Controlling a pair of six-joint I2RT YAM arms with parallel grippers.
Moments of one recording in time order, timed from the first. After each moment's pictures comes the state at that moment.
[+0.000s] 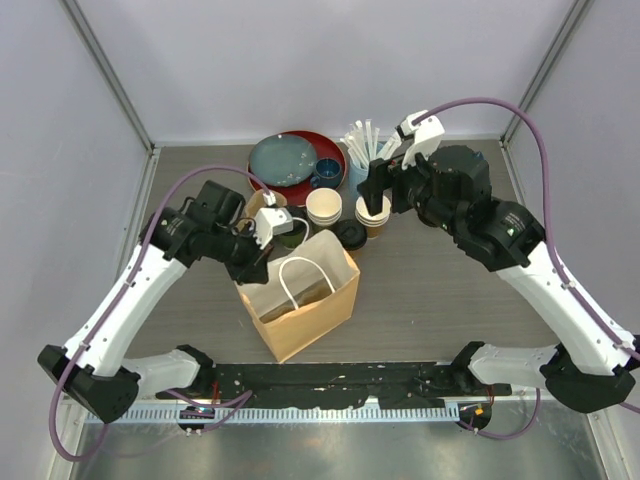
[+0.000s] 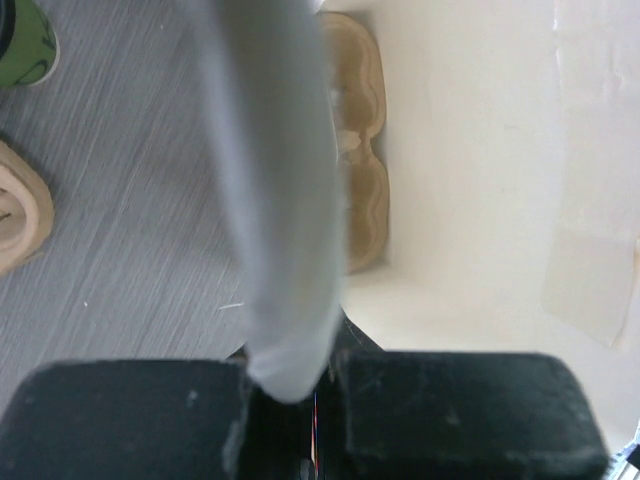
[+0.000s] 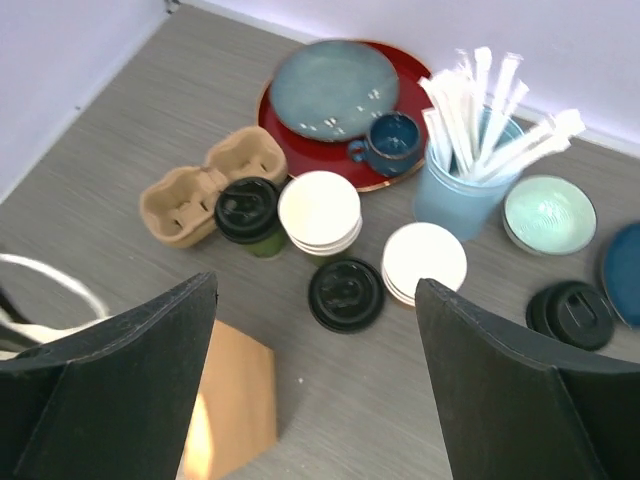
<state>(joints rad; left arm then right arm) -0.53 1.19 1.36 -1.23 0.50 0.34 0.79 1.18 1.59 -0.67 0.24 0.15</state>
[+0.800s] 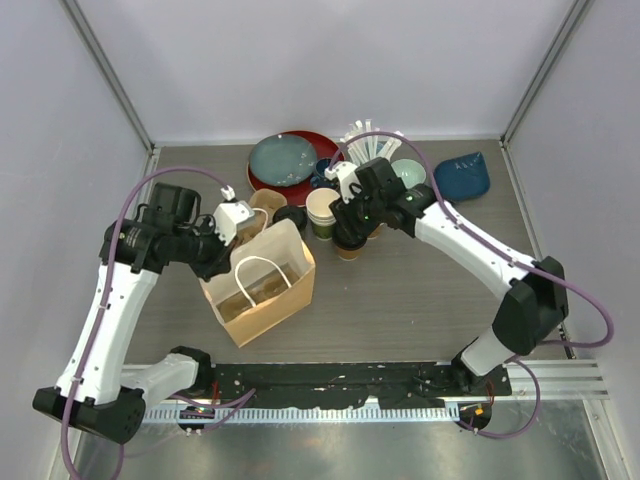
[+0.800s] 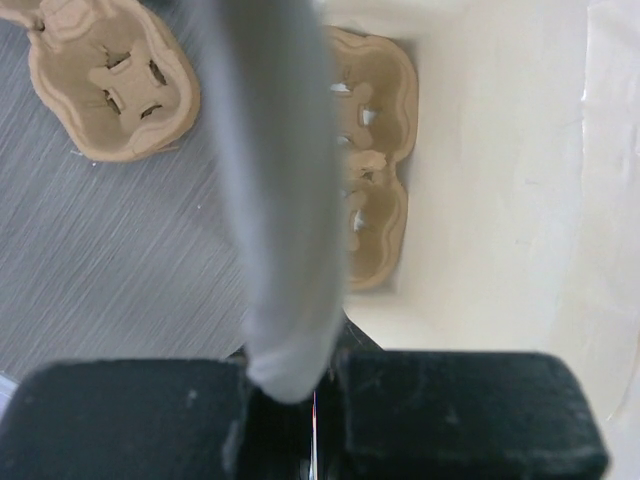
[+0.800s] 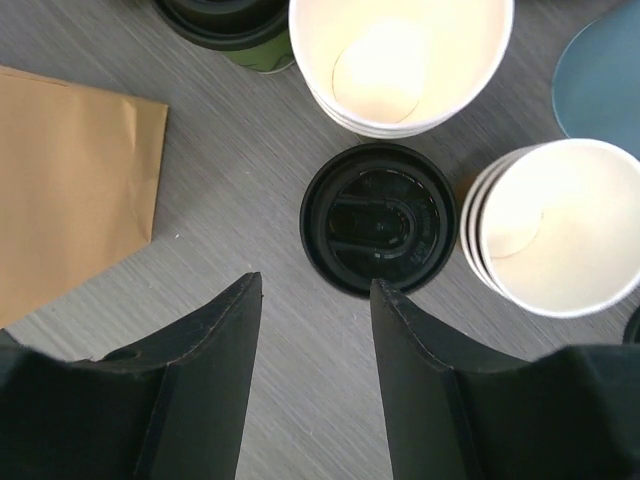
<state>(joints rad) -0.28 1.07 1.39 -1.34 0.39 0.51 0.64 1.53 1.39 -0.66 -0.13 -0.12</state>
